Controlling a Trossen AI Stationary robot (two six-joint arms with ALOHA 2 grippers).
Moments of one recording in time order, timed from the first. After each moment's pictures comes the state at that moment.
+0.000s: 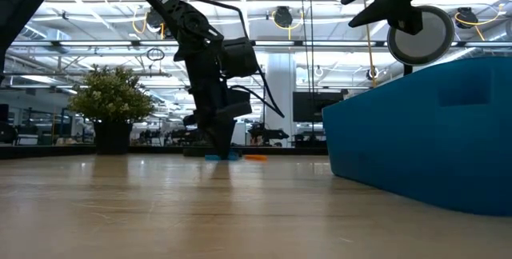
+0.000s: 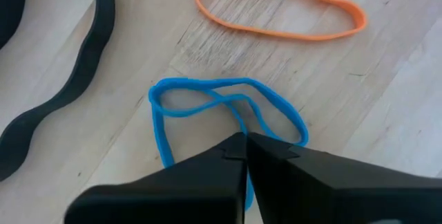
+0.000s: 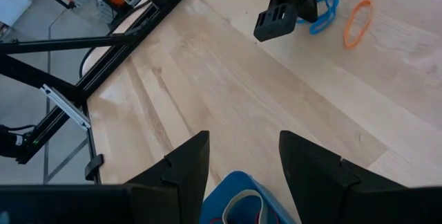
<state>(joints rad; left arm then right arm) 0.34 2.01 1.24 -0.52 -0.04 -0.28 0.25 1.08 0.86 -0.43 0.31 0.93</state>
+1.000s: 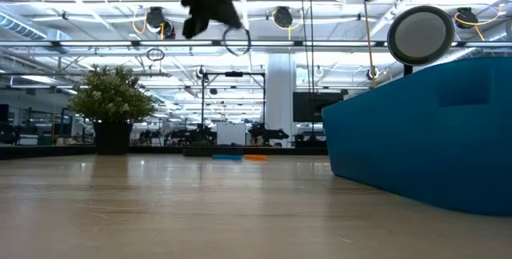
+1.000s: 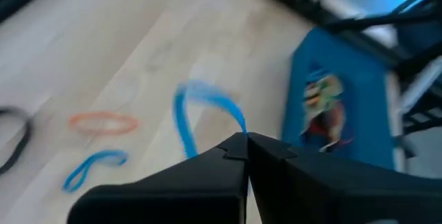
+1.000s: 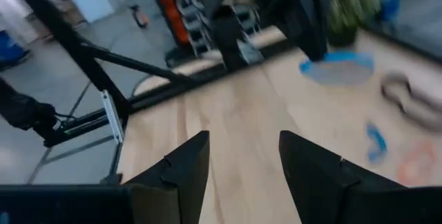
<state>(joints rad) 0.19 1.44 1.24 -0.50 0.15 -0.38 0.26 1.10 0.86 -0.07 0.31 0.46</state>
